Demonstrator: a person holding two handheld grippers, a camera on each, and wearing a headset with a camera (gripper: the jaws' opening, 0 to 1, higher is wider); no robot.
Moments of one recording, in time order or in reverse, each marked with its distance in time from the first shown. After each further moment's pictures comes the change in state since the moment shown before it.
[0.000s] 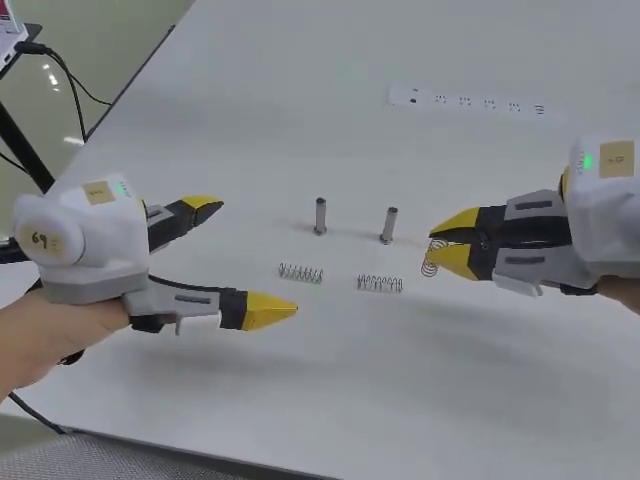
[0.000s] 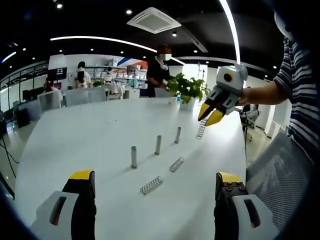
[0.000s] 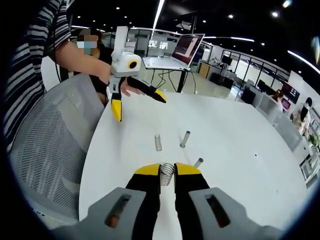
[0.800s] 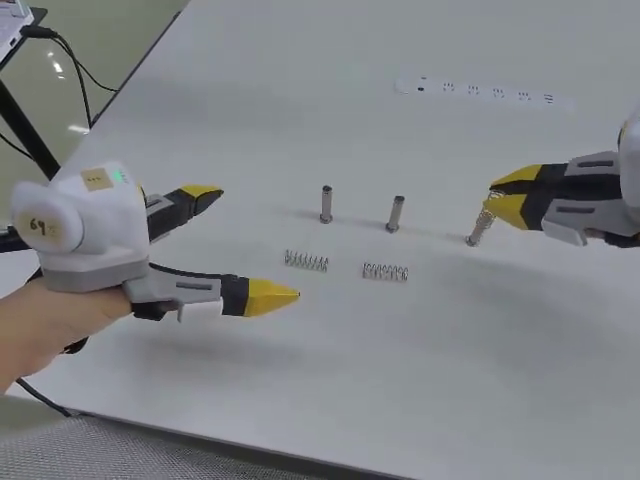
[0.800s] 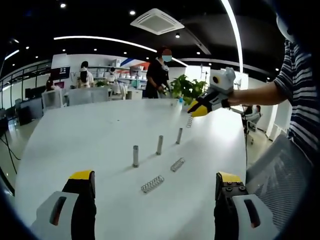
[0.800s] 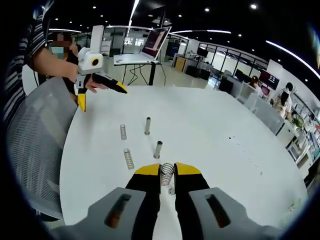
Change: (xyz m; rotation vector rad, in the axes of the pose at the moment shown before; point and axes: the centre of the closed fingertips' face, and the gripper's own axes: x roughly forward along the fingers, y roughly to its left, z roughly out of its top) left arm -0.005 0.002 -0.001 -0.018 -0.011 0.019; right arm -0.024 -0.071 -0.031 0.108 0.036 -0.189
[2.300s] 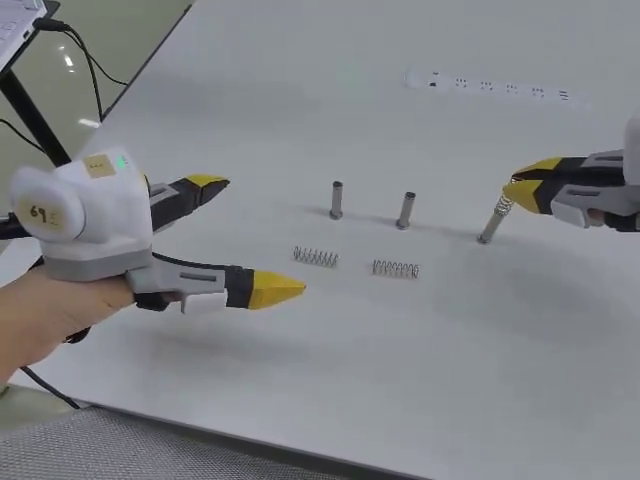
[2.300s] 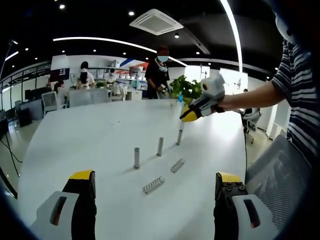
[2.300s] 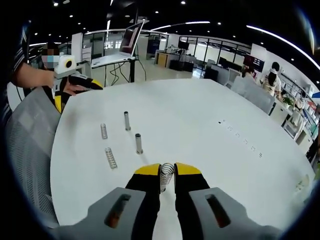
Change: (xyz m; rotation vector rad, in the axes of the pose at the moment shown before) left arm -0.005 0.002 0.006 0.010 -0.002 0.000; right arm 0.020 -0.028 -0.028 0.147 0.034 -0.083
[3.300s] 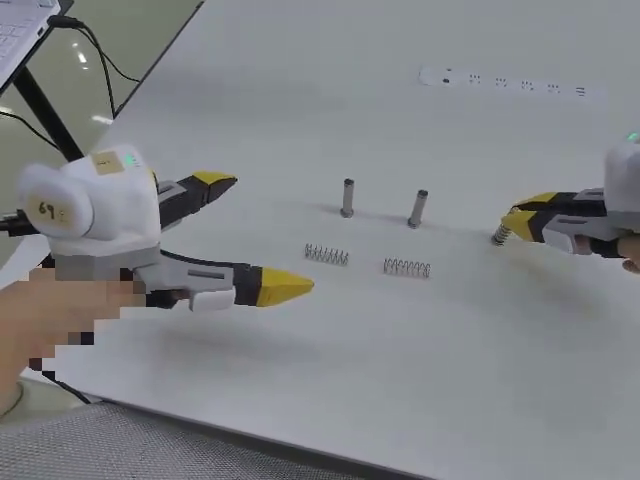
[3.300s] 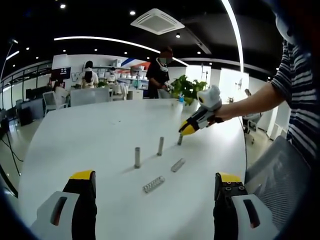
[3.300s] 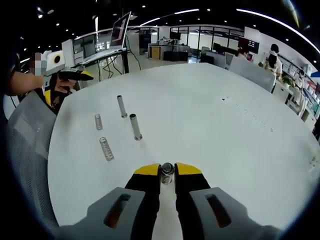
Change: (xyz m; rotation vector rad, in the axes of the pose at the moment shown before) left arm -0.002 -0.001 0.001 -0.008 0.005 0.007; right arm 0.023 0.008 -0.039 0.131 0.062 0.017
